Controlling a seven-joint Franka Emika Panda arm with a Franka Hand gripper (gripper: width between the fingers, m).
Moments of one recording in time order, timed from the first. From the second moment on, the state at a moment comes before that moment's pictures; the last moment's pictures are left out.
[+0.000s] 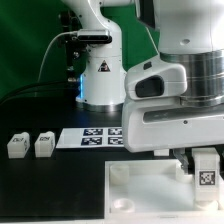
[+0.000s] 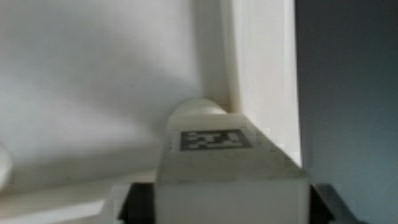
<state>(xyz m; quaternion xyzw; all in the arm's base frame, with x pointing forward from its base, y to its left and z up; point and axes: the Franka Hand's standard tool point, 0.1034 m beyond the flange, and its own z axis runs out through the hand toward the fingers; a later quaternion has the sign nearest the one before) 0.627 0.117 0.077 -0.99 0.15 0.04 0.07</state>
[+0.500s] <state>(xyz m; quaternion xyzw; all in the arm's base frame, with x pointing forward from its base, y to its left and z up) 0.633 0.110 0.075 -0.82 0.56 0.05 0.11</state>
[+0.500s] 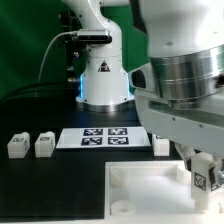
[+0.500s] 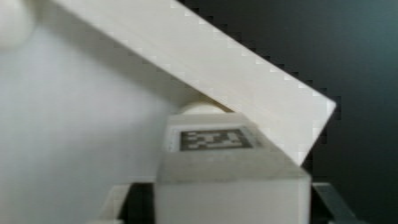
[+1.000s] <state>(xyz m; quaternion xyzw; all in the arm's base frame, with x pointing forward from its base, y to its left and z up) 0.630 0.115 0.074 -0.67 0.73 0.07 0.11</state>
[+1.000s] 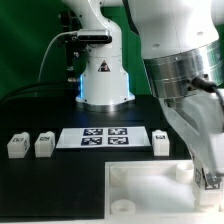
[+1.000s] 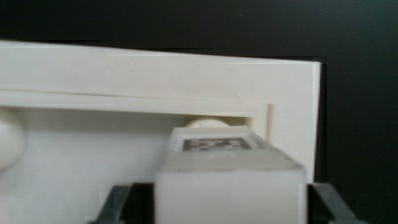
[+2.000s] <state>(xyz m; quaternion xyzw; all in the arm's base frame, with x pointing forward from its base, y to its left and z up) 0.630 0.116 0.076 -0.90 0.43 0.02 0.09</state>
